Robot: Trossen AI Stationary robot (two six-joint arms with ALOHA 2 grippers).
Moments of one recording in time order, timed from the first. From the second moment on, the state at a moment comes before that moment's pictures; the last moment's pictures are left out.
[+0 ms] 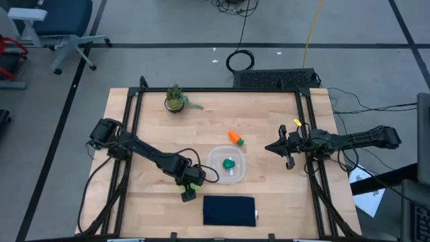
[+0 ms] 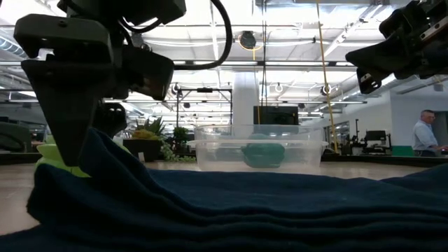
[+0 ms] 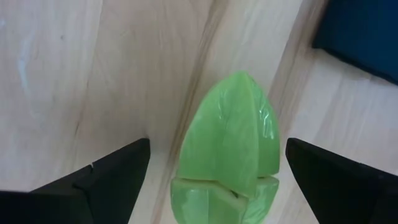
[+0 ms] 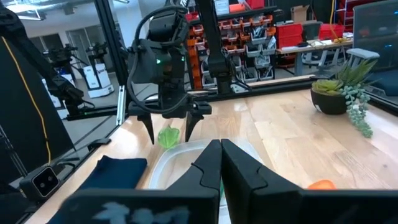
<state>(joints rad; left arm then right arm) -0.35 1.84 1.08 -0.59 0.18 -0.67 0.08 0.32 0.02 0.30 0.00 0.17</state>
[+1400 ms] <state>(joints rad) -0.28 1.68 1.08 -0.67 0.17 -0.46 0.08 0.33 0.02 0.31 0.00 0.18</state>
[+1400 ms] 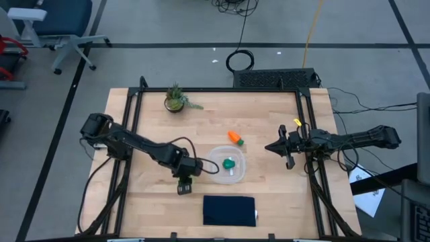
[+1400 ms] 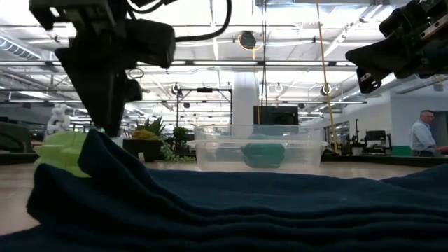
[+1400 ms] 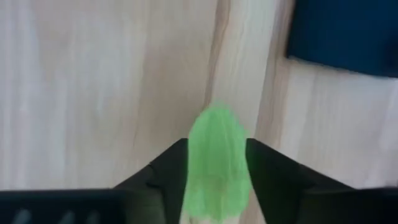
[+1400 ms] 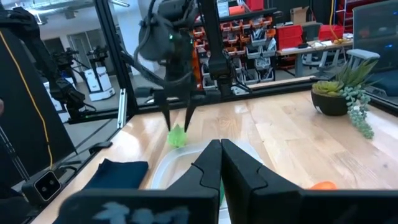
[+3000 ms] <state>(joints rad) -0.35 1.75 1.08 -0.68 0.08 -0.53 0.08 0.34 0.02 0.29 -0.01 0.20</state>
